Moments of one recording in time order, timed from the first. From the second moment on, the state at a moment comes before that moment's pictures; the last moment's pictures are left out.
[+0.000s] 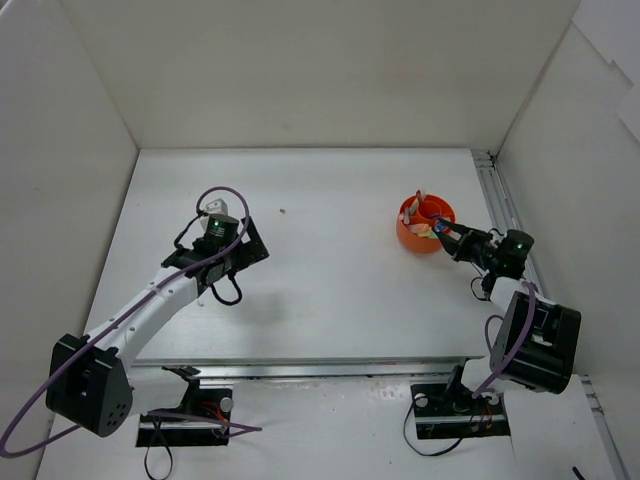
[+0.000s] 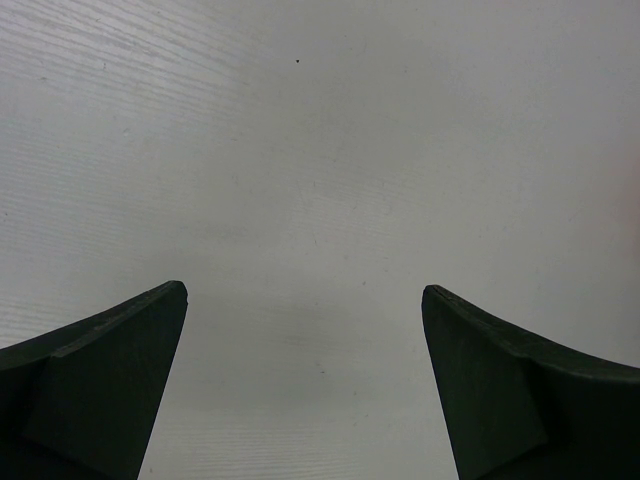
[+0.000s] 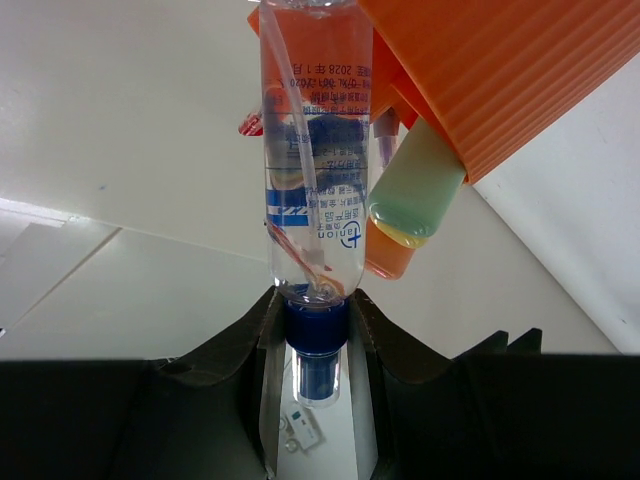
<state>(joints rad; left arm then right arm) -0.41 1.22 0.89 -0.46 -0.17 -0.75 -0.39 1.41 0.50 0.49 -0.85 1.91</state>
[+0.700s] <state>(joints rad) -0.41 1.27 0.92 -0.47 -0.17 -0.75 -0.39 1.45 0.50 0.49 -0.86 1.90</state>
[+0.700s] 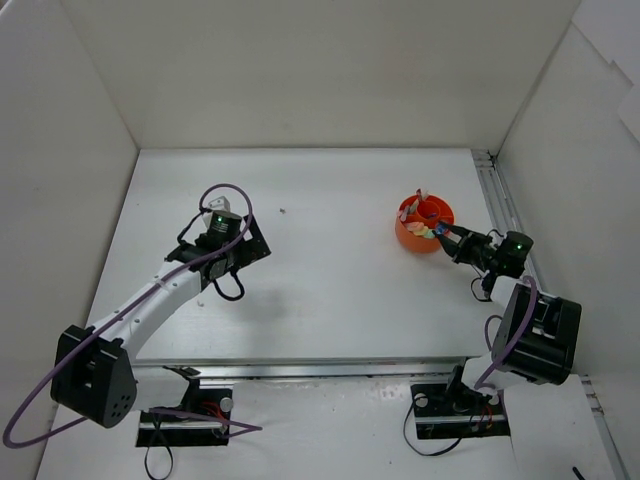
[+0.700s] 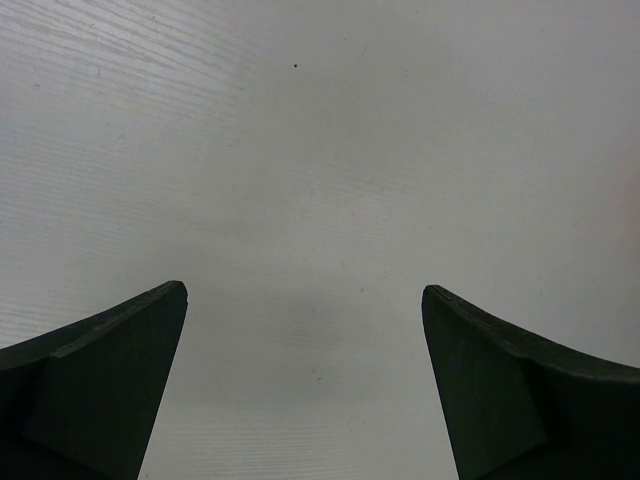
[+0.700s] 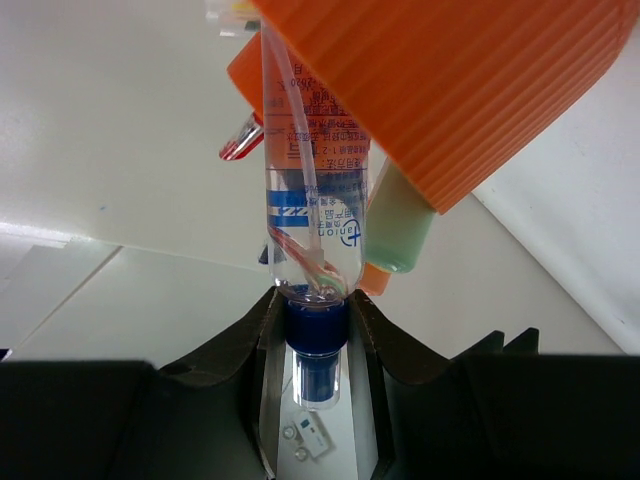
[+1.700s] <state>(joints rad) -0.50 1.29 0.98 -0.47 -0.19 -0.69 -0.42 1.33 0.72 0.48 -1.02 1.68</state>
